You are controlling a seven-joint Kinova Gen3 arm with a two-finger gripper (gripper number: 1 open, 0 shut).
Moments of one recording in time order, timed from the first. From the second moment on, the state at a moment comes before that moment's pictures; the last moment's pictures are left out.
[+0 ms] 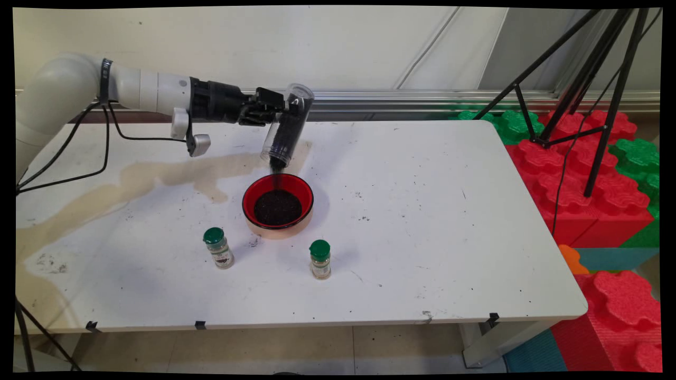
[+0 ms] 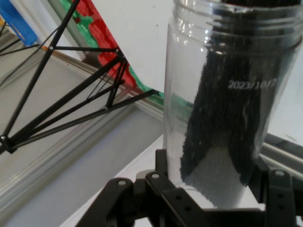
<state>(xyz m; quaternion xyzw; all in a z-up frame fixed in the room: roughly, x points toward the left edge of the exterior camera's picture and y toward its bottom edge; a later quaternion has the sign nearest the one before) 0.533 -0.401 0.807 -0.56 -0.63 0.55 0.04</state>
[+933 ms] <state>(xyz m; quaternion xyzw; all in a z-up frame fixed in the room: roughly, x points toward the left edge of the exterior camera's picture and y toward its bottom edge) 0.531 -0.378 0.814 -0.58 -0.59 0.57 0.01</state>
